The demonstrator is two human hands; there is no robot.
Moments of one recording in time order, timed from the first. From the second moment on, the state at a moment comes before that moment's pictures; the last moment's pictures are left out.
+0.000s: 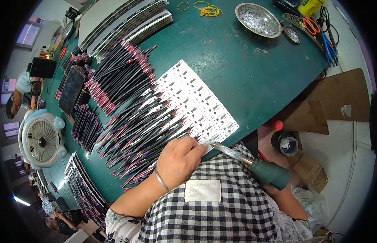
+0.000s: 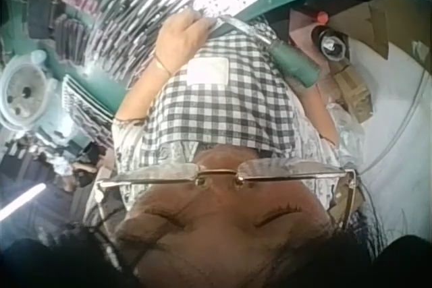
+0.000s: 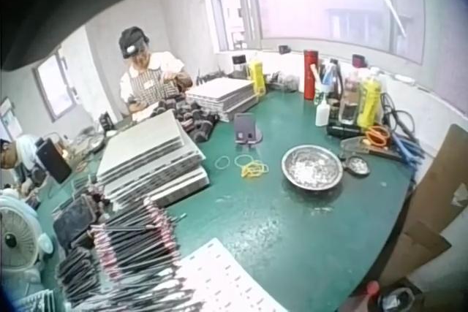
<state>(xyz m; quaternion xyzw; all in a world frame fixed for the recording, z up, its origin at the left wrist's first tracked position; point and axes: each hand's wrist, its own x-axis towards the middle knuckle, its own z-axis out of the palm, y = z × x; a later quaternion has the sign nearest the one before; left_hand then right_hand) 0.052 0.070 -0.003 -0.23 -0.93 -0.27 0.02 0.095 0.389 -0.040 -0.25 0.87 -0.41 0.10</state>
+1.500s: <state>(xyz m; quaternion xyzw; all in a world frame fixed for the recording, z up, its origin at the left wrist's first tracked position) -0.076 -0.090 0.020 -0.09 -0.96 -0.05 0.26 0.000 0.258 -0.041 0.01 0.39 -0.92 0.06</state>
